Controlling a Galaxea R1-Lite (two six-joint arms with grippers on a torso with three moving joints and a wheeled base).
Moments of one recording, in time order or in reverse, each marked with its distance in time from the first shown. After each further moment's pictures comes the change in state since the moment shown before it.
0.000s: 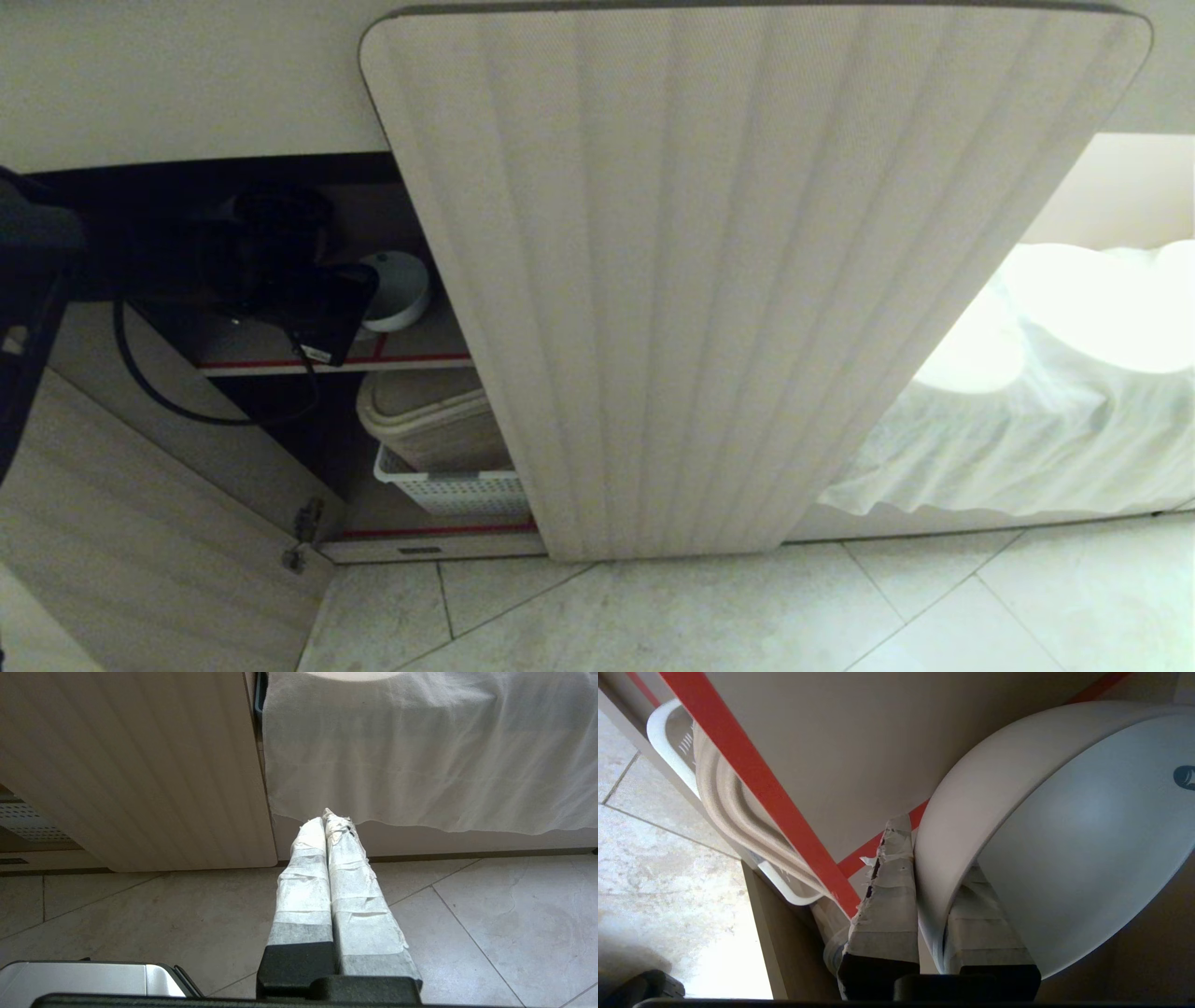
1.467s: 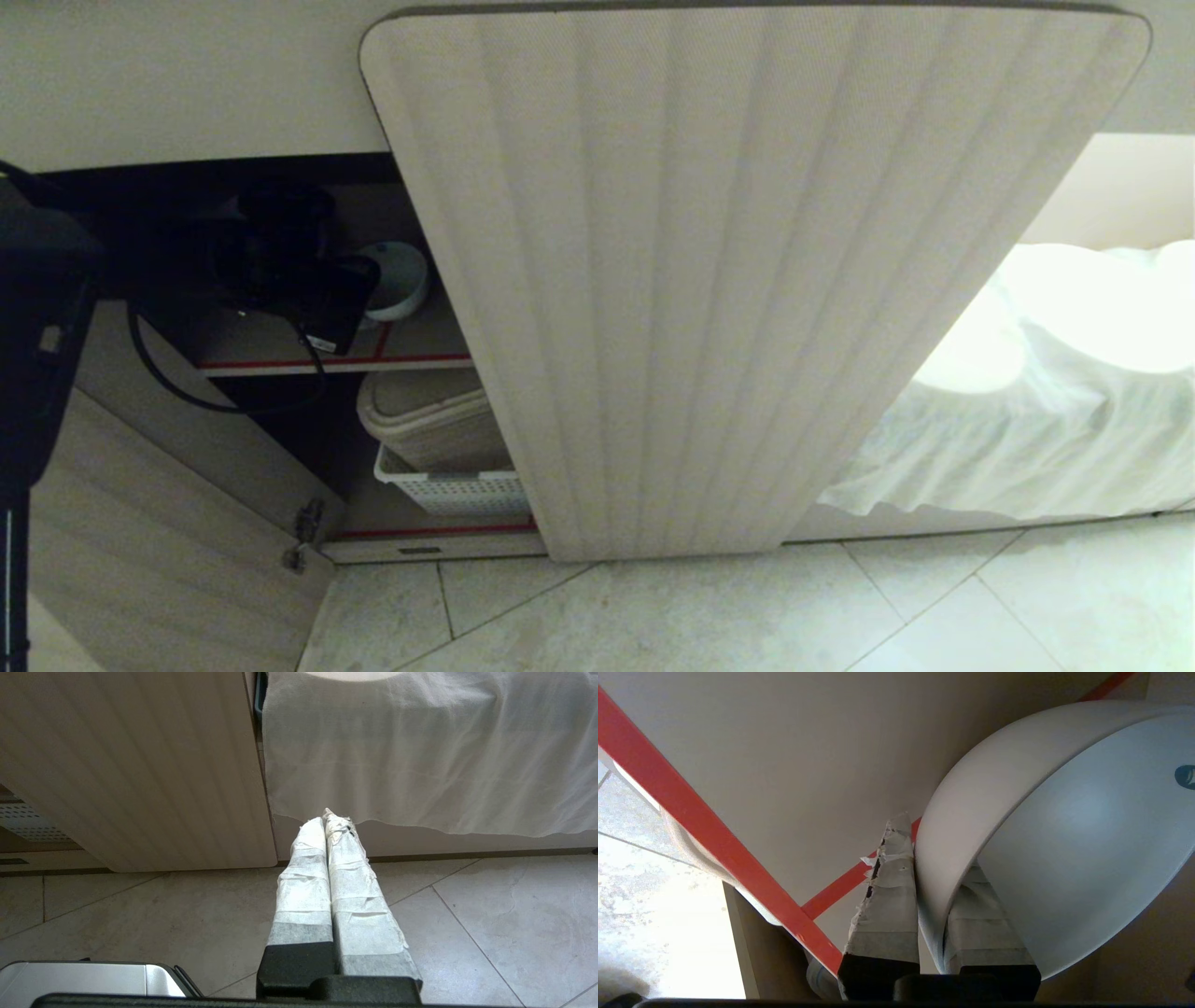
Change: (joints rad) left arm 0.016 0.063 -0.094 -0.001 0.000 0.005; right arm 0.000 0.000 0.000 0.000 -0.001 0.000
